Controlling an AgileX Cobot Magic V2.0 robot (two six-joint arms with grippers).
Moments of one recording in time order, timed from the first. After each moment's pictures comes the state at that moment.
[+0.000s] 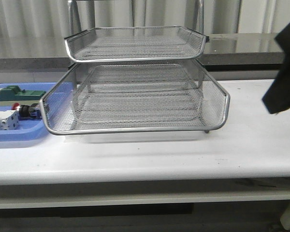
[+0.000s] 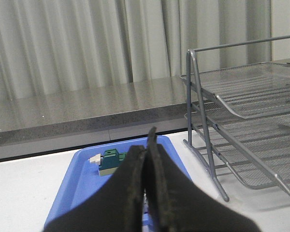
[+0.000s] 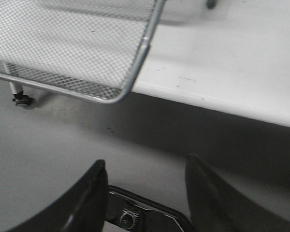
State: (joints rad) left arm -0.07 0.10 0.00 0.14 -0.13 -0.09; right arm 0.27 1.08 -0.66 0.43 0.56 -0.20
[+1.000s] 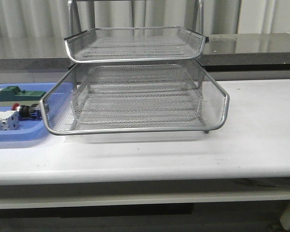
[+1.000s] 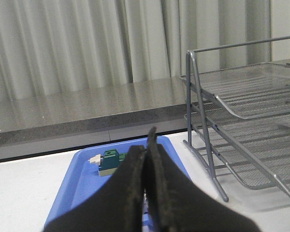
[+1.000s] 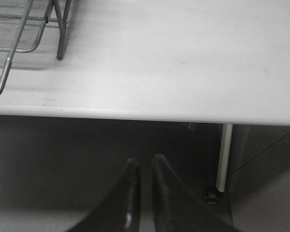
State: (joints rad) left arm -0.07 0.10 0.00 0.14 -0.13 -0.09; right arm 0.12 0.42 -0.70 -0.09 0.98 0.08
